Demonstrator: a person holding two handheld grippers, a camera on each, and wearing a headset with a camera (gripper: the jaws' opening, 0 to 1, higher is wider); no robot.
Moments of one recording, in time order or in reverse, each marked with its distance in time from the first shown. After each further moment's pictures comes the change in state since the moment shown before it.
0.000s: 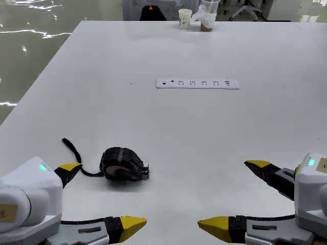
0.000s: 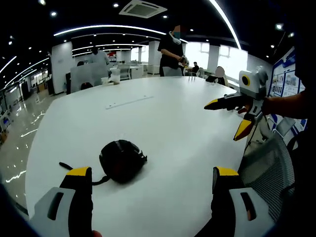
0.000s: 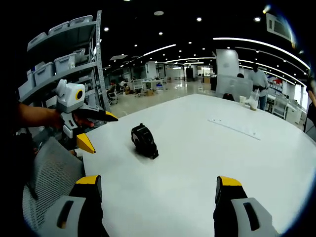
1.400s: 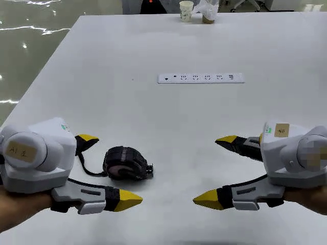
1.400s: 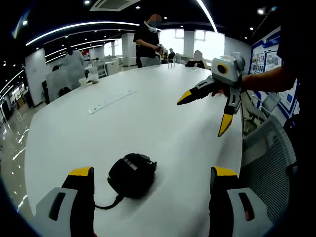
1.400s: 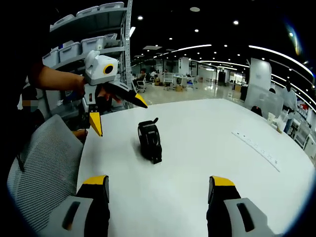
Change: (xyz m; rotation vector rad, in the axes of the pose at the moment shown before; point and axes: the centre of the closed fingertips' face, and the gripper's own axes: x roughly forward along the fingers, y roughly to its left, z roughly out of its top) left arm 0.031 0.029 0.016 0.174 0.094 -0.170; right arm 0.060 -0.014 0.009 -0.232 0.054 0.213
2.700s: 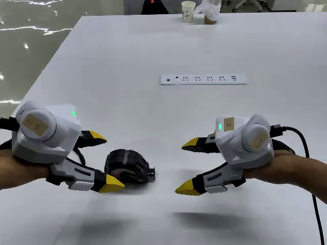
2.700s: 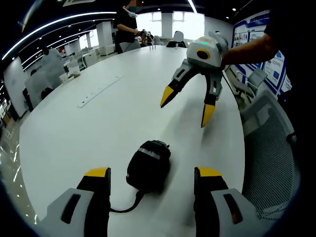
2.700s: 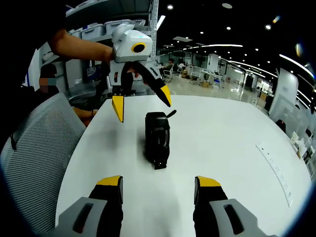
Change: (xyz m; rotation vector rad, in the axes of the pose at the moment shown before) left arm 0.016 0.033 -0.021 0.153 0.155 -0.139; right arm 0.065 -0.004 -0.001 -0.171 0.088 0.183
